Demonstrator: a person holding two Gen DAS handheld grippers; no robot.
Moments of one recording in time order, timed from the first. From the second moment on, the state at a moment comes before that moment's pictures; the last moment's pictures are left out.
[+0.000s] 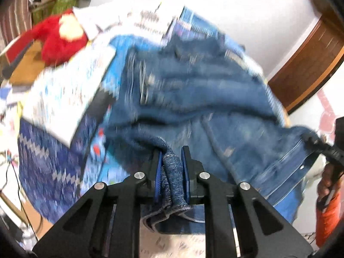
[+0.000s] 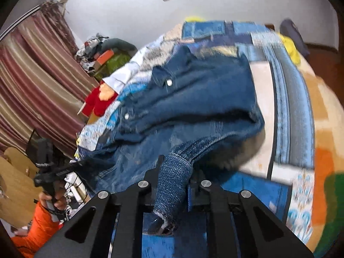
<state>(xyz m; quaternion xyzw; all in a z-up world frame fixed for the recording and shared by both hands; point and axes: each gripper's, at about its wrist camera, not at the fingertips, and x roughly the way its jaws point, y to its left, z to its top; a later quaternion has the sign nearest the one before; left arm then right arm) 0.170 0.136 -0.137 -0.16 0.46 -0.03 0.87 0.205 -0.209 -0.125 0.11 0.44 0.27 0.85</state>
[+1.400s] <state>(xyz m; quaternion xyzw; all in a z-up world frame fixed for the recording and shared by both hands) 0.442 0.231 -0.232 -0.12 0.52 0.15 0.83 0.490 -0.225 -0.172 0.13 0.49 0.24 0.83</state>
